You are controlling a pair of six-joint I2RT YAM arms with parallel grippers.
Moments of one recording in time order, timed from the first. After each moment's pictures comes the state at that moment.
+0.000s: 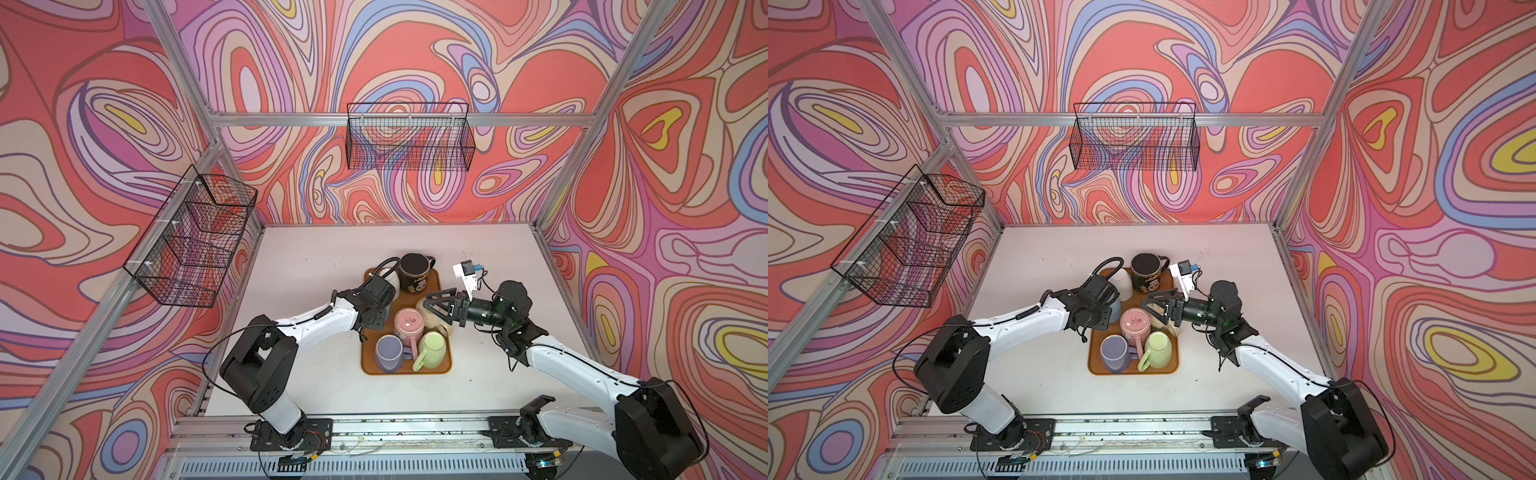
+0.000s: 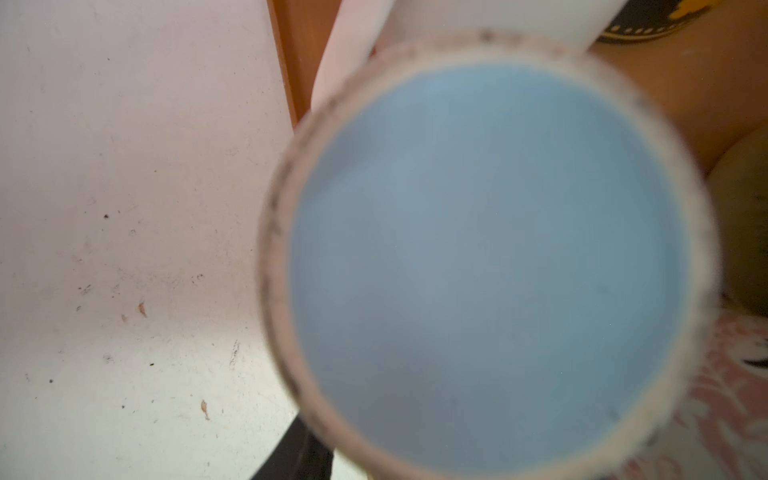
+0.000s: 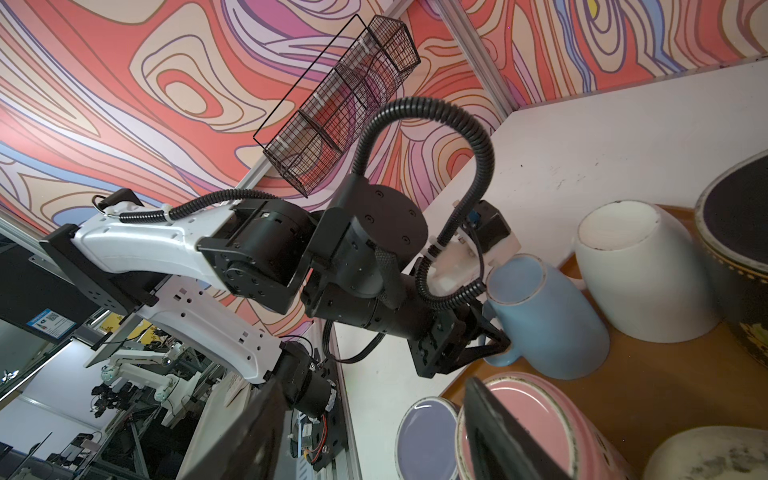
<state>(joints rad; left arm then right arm) -0.67 1.63 1.03 -0.59 -0.24 -0.43 0.43 1.15 0.55 0.58 -0.85 0.70</state>
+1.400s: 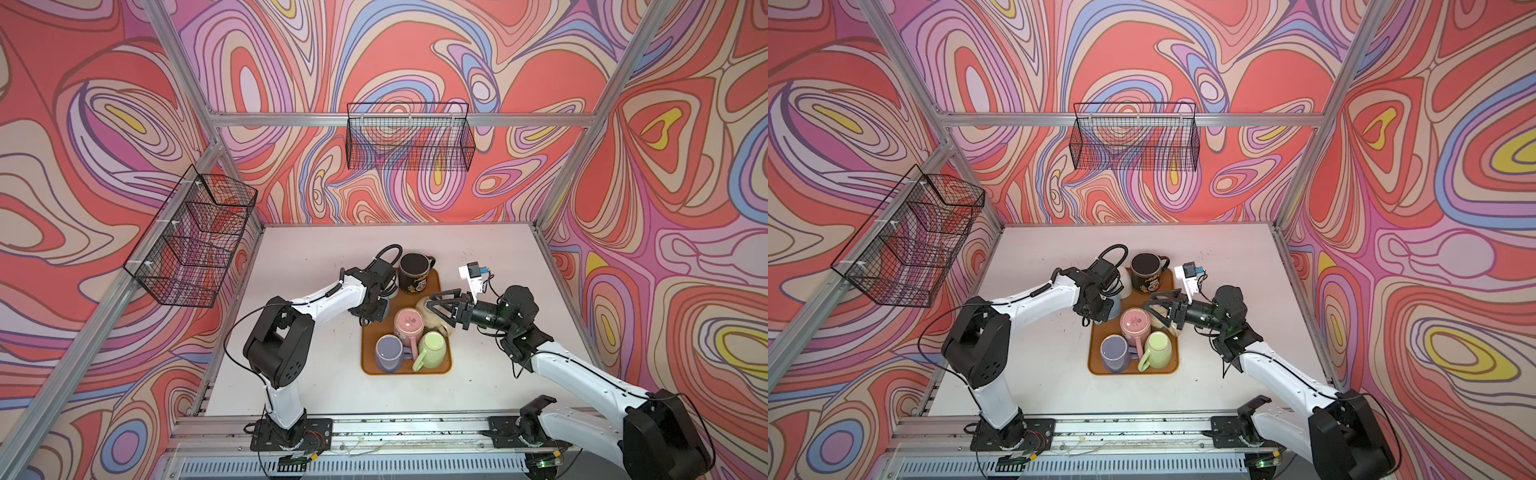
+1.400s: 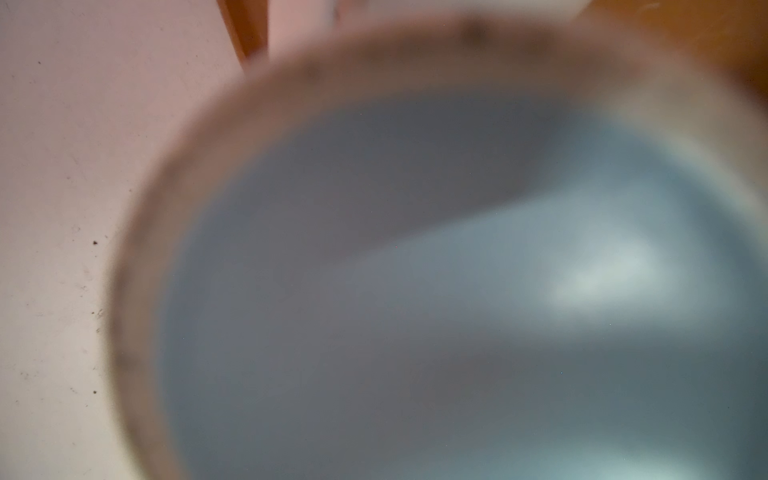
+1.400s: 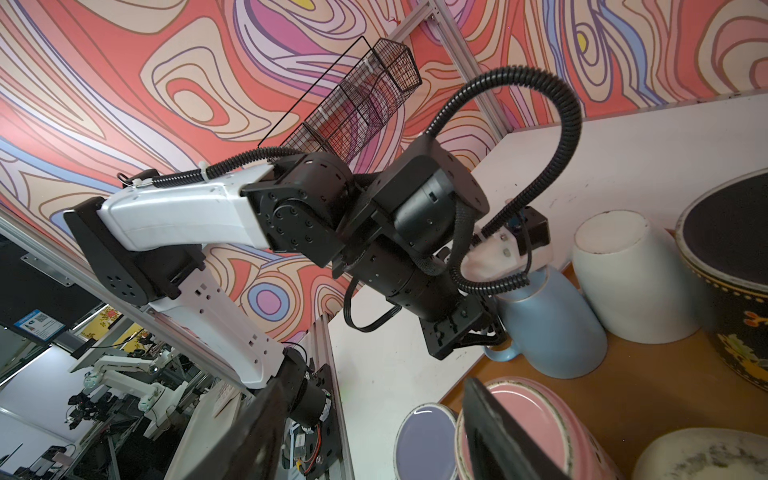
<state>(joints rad) -0.60 1.80 1.28 -0.85 -0.14 -0.30 0.43 1.08 0.51 0.59 -0.82 0.68</state>
